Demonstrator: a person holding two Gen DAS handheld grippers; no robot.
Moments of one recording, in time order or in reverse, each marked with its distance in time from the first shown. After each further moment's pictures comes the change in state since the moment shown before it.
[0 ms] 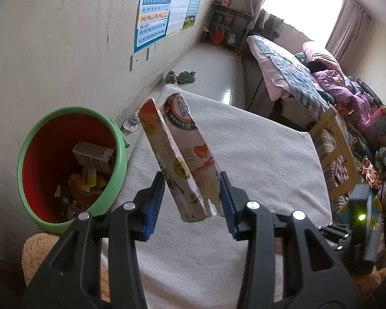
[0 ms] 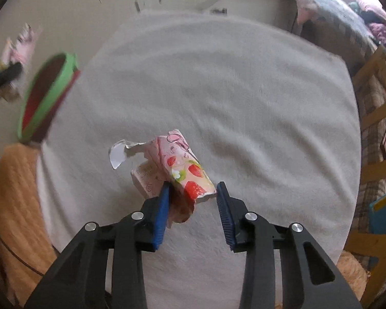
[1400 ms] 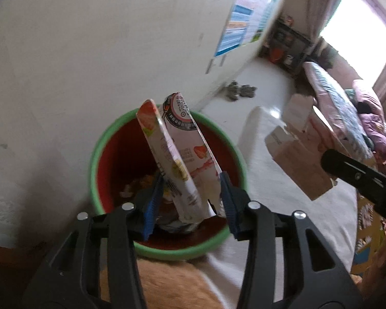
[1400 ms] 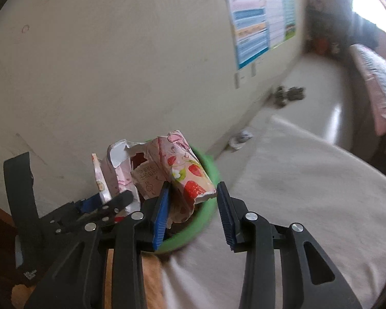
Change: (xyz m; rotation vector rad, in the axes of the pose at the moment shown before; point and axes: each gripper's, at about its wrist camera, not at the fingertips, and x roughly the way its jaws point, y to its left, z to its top) left arm -0.016 0.161 0.010 -0.253 -0.015 0.203; right arm -0.039 0.219 0.153 -0.206 -0.276 0.291
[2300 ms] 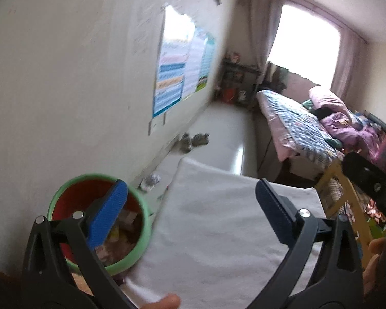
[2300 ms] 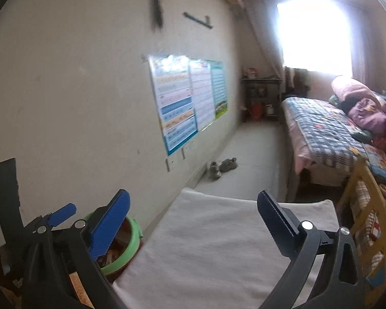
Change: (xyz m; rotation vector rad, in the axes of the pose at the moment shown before) left arm -0.092 -0.162 -0.017 0.232 -0.359 -0.155; right arm -0.195 -0.084 -0.066 0.111 -0.545 -0.313
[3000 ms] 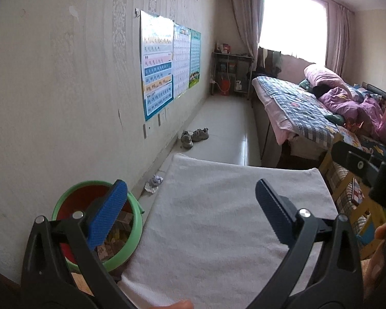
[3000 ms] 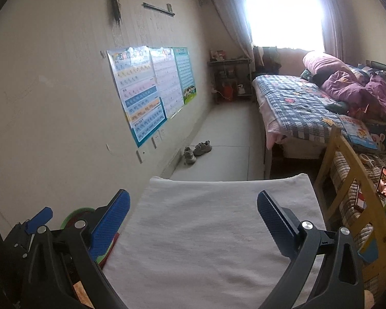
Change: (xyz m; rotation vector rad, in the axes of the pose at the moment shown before) left arm 0.002 -0.049 -0.011 0.125 0.033 0.038; right arm 0.003 -0.047 -0.010 0.110 0.087 -0.123
